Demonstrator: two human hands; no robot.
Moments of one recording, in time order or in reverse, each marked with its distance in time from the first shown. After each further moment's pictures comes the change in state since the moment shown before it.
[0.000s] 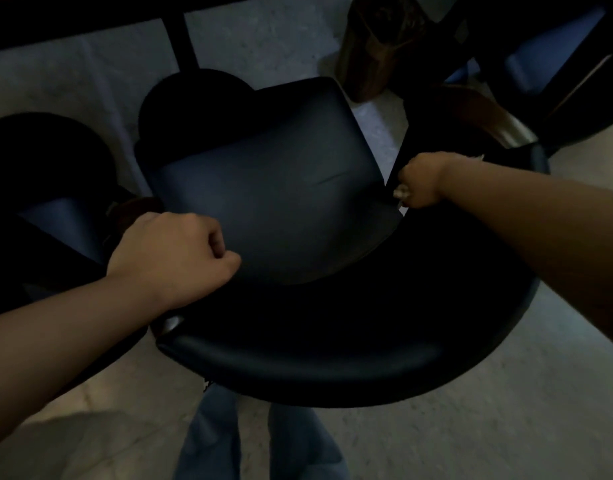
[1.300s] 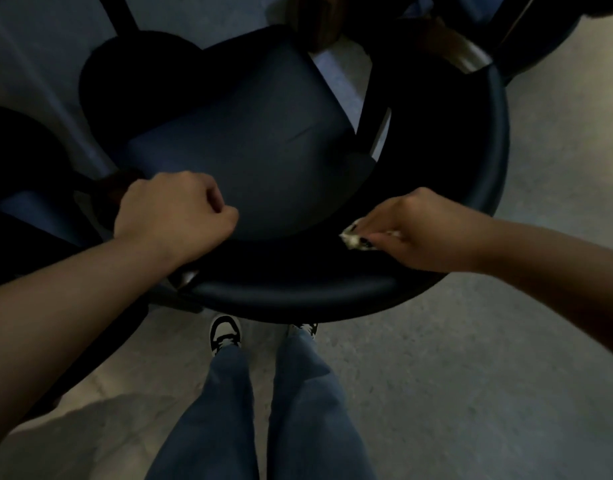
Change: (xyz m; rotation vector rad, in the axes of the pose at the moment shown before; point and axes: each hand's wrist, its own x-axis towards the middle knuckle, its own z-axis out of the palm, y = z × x) left_hand 0.001 0.000 -0.001 -0.035 -0.008 0.085; right_hand -0.203 -0.088 0.029 0.687 0.414 -0.419
